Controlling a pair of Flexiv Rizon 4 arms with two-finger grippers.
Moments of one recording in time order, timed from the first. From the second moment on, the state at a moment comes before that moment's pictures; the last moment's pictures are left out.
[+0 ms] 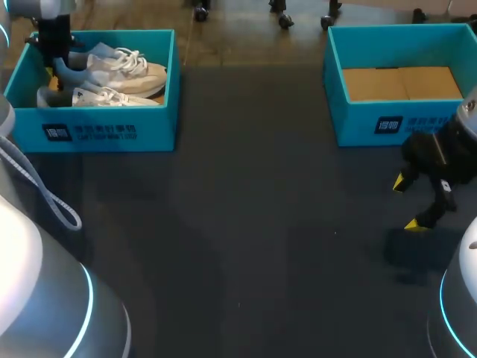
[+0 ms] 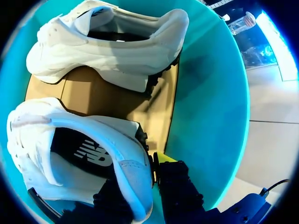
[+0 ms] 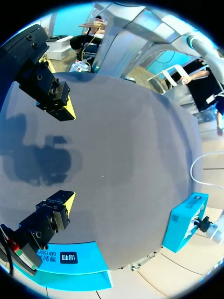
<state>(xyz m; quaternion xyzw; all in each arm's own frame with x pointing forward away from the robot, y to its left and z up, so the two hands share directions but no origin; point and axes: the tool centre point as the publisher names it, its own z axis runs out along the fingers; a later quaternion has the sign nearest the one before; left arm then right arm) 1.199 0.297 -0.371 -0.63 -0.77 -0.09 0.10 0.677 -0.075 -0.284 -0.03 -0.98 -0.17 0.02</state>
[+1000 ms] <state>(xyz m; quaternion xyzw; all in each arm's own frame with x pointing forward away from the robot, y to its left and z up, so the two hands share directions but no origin) 1.186 0.278 -0.287 -0.66 -0.75 -0.03 0.06 0.677 -0.075 -0.284 -0.03 -0.98 -0.17 0.02</state>
